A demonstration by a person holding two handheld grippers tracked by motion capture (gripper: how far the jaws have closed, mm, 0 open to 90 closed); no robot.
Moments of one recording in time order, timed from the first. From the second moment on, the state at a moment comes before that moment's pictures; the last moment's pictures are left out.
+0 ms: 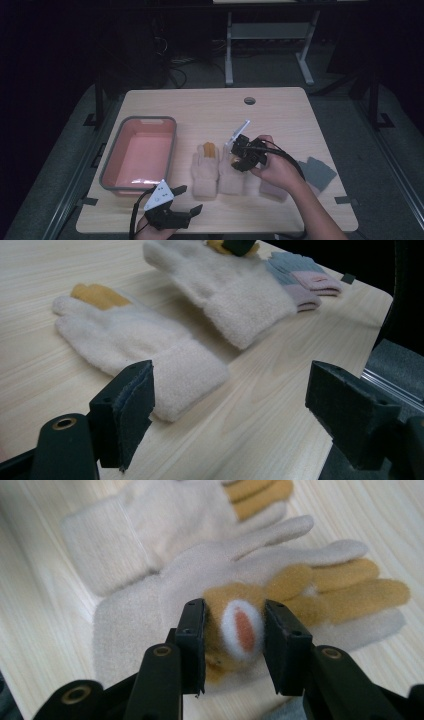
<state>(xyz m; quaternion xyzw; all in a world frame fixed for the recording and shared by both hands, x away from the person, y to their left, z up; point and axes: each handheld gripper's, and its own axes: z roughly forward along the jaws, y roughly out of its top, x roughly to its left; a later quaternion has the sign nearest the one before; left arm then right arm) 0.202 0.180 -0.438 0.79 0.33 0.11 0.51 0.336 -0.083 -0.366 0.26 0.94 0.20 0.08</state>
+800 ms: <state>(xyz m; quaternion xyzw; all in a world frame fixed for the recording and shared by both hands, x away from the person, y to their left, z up) 0.202 0.182 -0.436 0.78 0.33 0.11 0.51 0.338 -0.017 -0.356 0.20 0.95 0.21 0.08</state>
